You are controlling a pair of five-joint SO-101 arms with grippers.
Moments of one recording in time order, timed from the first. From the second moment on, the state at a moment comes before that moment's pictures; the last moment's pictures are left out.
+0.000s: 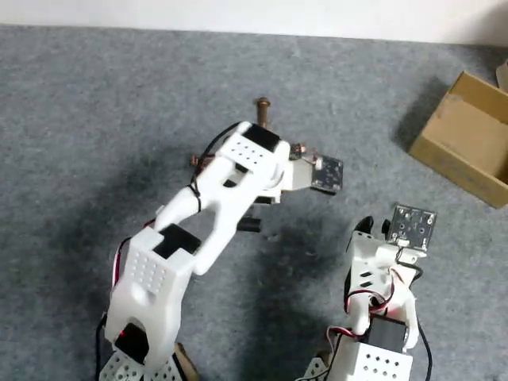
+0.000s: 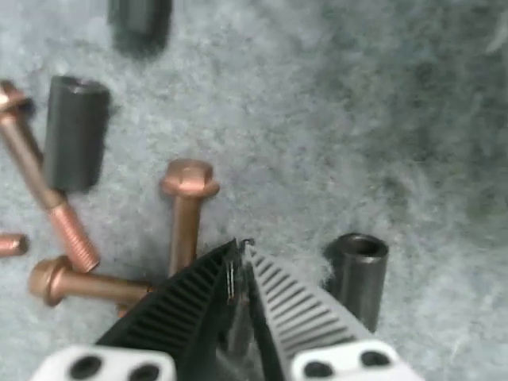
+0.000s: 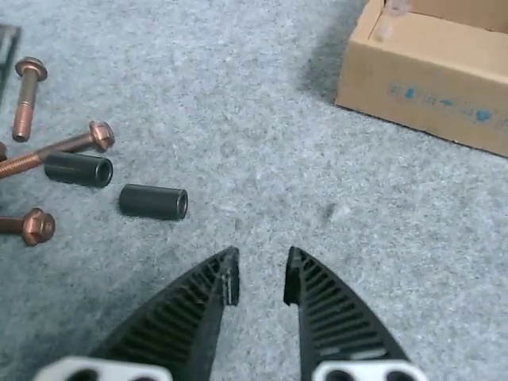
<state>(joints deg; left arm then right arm) 26.4 33.7 -17.2 77.3 -59.8 10.1 -104.4 95.7 45.8 3.3</state>
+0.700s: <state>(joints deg) 28.3 32.6 -24.1 81.8 -59.8 8.3 -104.4 95.7 45.8 3.6</state>
